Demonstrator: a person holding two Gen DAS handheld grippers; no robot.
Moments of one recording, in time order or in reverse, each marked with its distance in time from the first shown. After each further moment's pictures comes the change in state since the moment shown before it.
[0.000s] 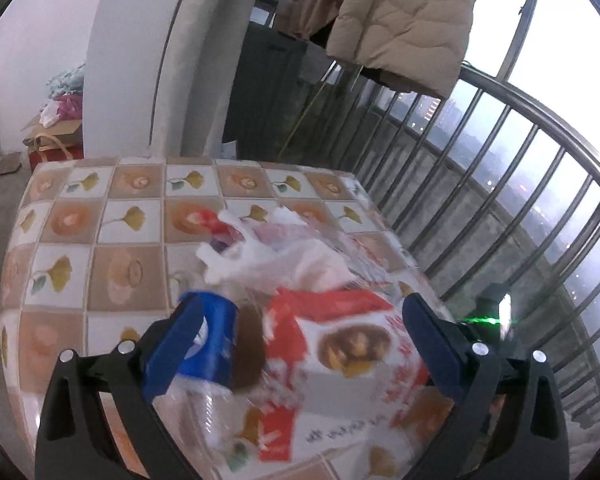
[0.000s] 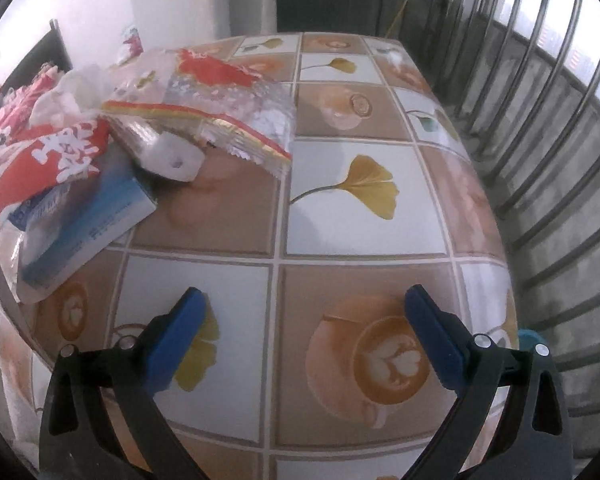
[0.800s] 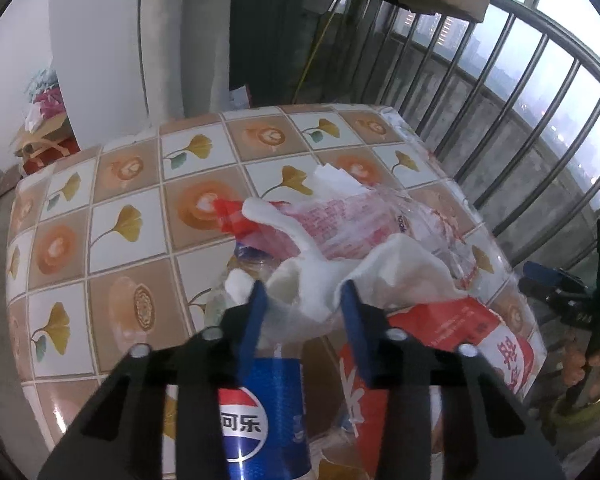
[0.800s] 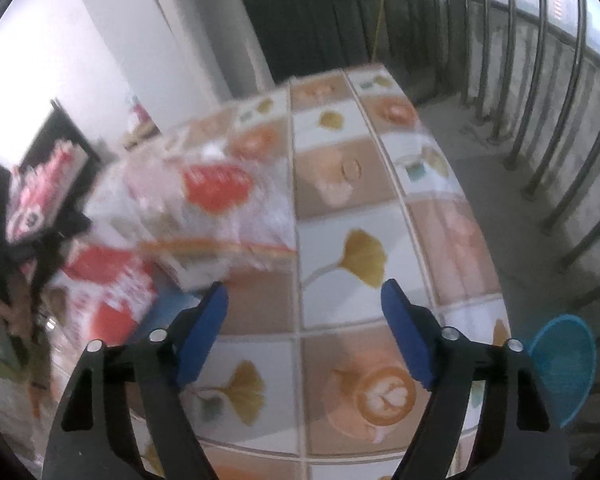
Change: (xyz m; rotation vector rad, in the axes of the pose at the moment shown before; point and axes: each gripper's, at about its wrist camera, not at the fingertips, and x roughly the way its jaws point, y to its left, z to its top) left arm 0.098 0.033 0.032 0.111 0.253 0.112; right arm -0.044 -0.036 0.053 0.219 -0.077 0.194
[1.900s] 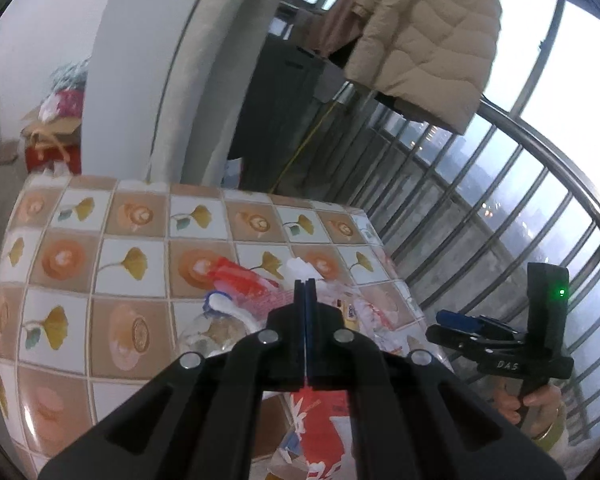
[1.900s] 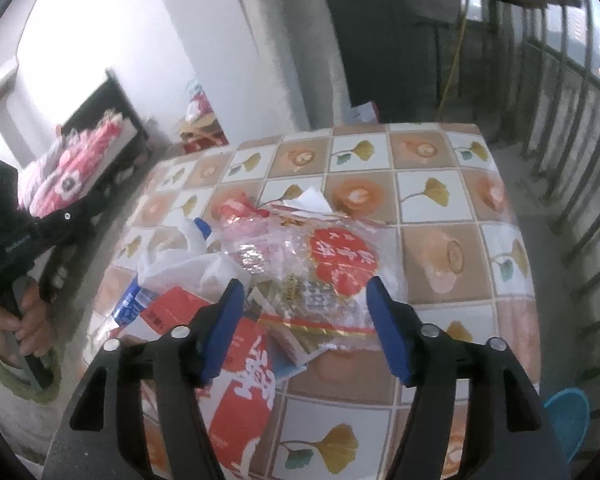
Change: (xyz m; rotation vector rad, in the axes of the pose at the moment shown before) left arm -0.075 0.024 0.003 -0.205 -0.293 -0.155; right arm 0.014 0.088 0.053 -0.211 0.004 0.106
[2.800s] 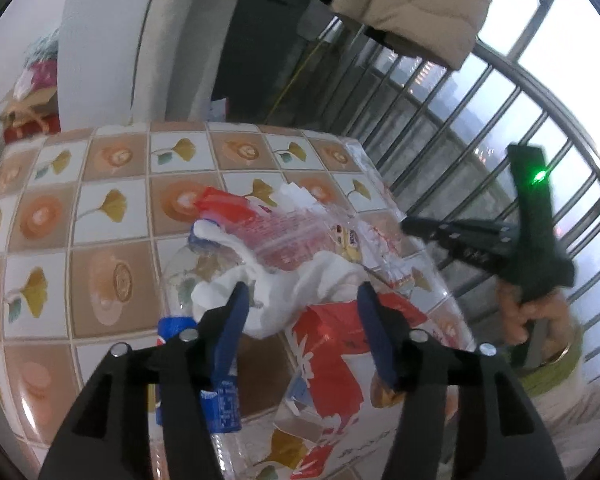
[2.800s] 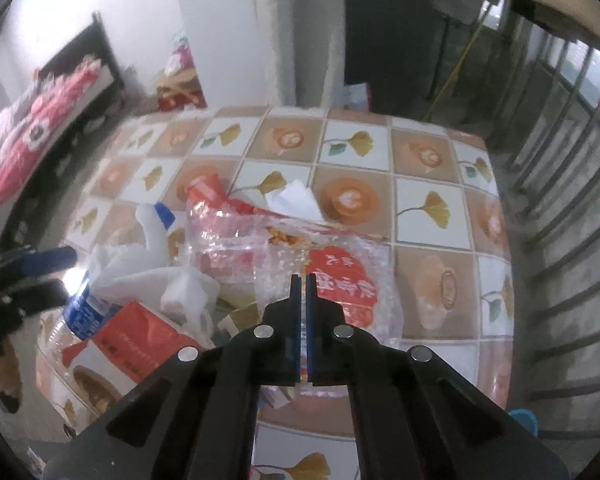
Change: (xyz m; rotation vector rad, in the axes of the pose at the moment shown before) left arm 0.029 -0.008 -0.031 0.086 0.227 -0.012; right arm 0.038 0.013 0.030 -0.099 0.108 -0.145
